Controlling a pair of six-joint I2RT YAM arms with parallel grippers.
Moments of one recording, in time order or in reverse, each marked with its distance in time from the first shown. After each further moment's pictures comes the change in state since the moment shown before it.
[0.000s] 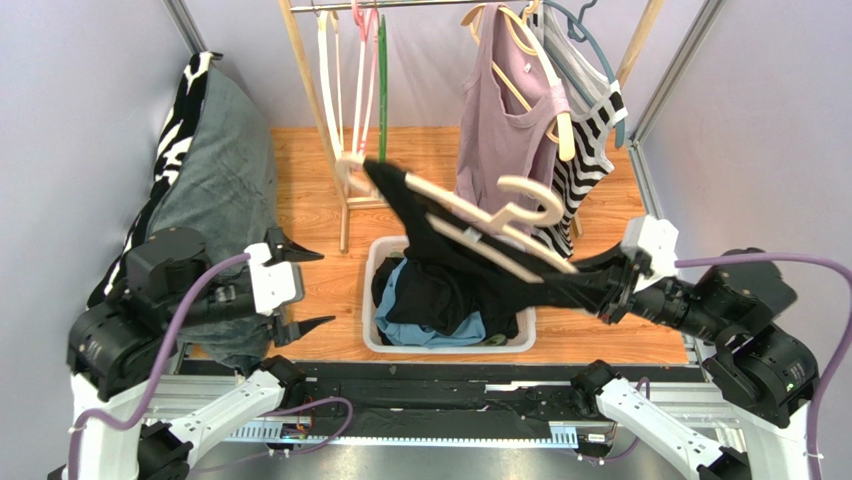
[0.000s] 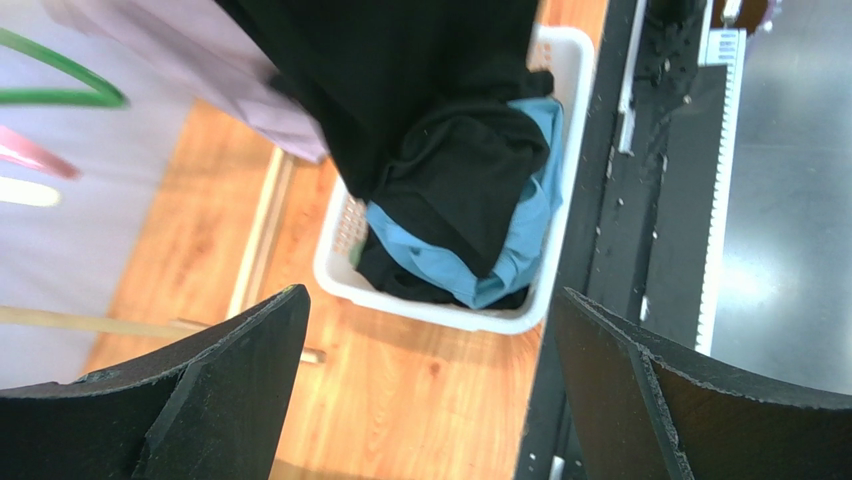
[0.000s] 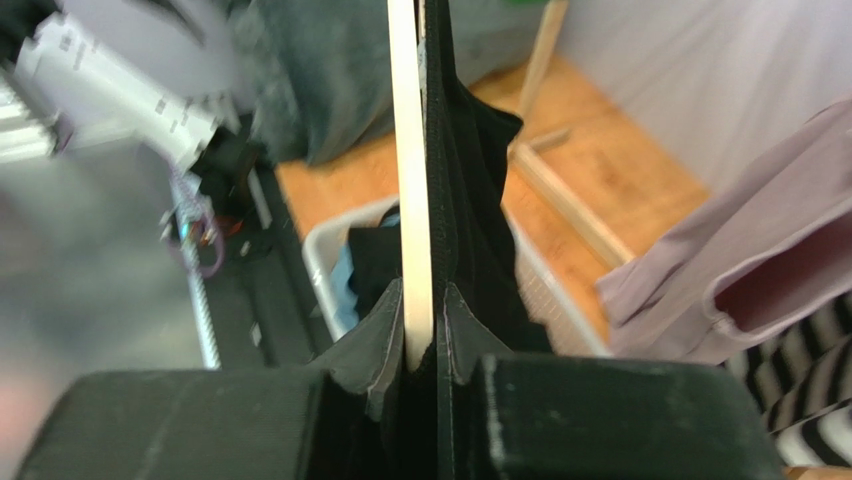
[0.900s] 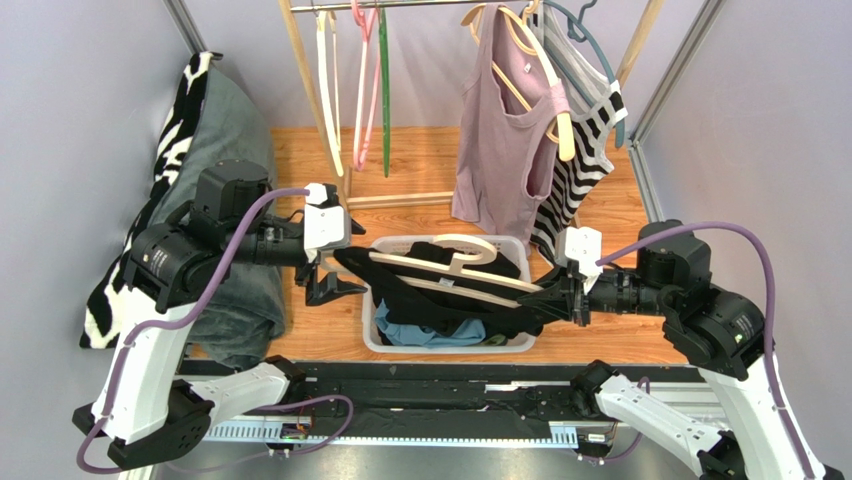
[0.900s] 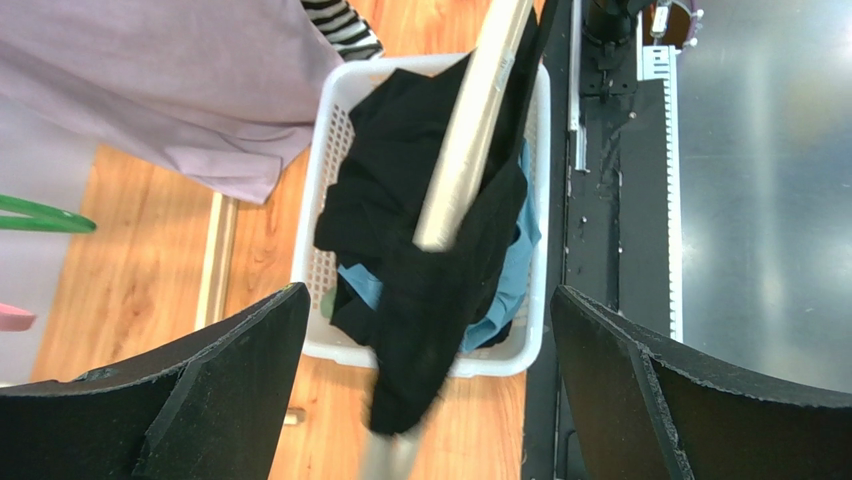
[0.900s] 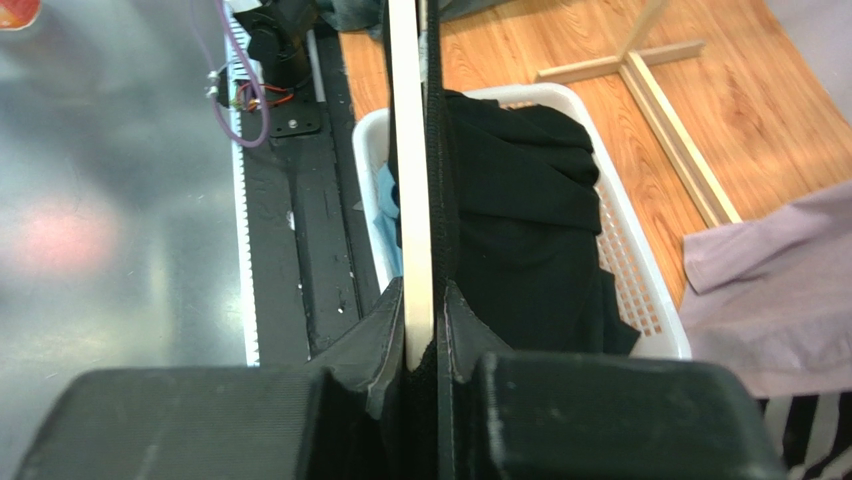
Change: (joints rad) left arm 0.018 0.282 0.182 -0.032 0.169 0.062; right arm 0.037 0.092 -0.085 -0.179 -0.144 -0.220
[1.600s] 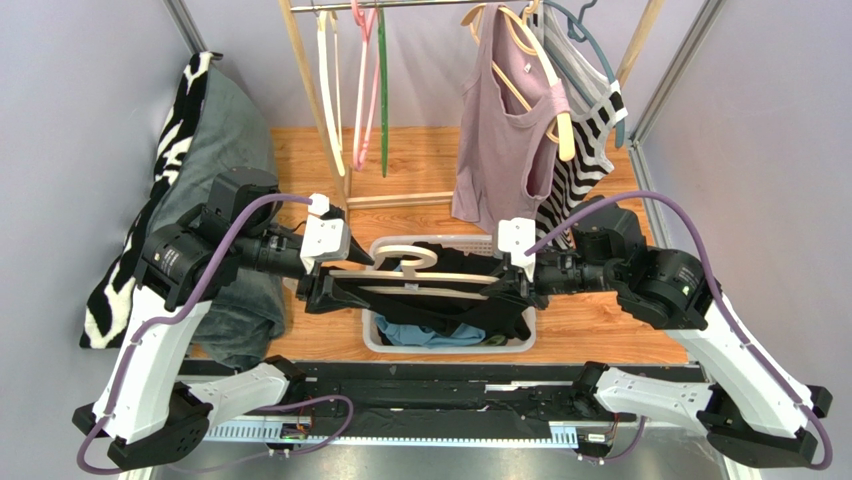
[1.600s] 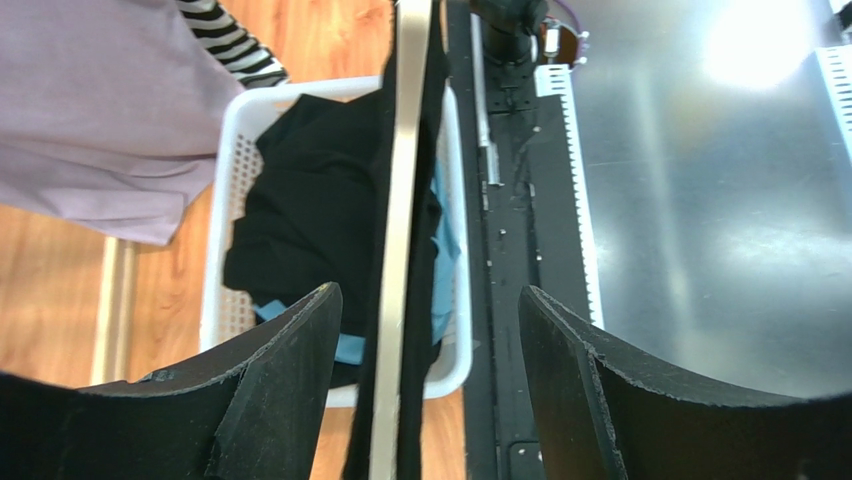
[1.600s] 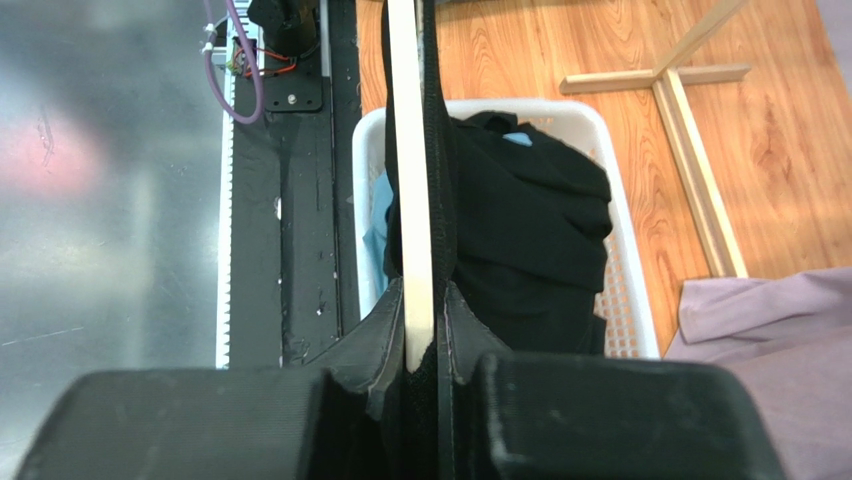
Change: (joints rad) left arm 0.000 -0.006 -0.067 -0.034 0.162 0.007; right arm 0.292 0.204 0.079 0.055 0.208 -0.029
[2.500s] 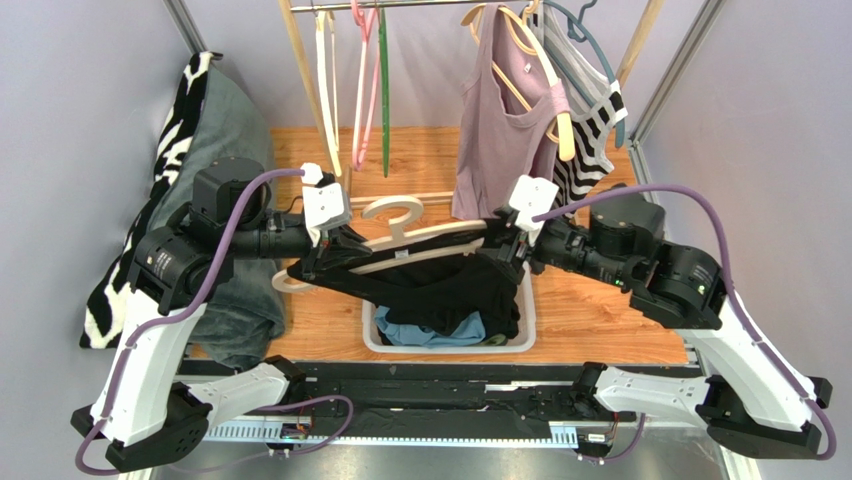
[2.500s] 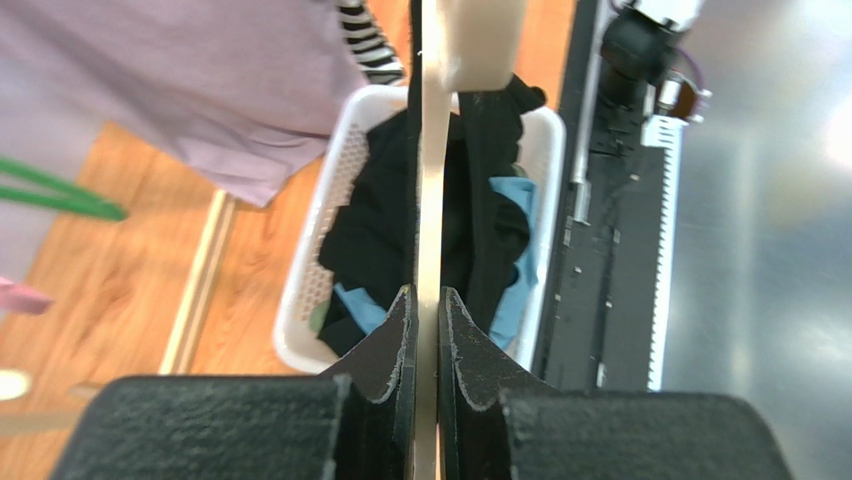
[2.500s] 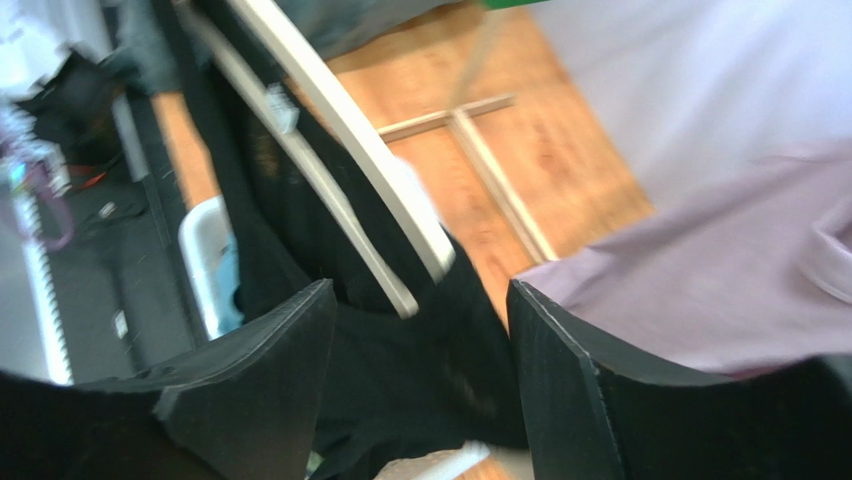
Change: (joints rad) left arm 0.000 -0.006 0.015 0.174 -0.200 -0.214; right arm 0.071 0.053 0.119 0.146 0.388 0.047
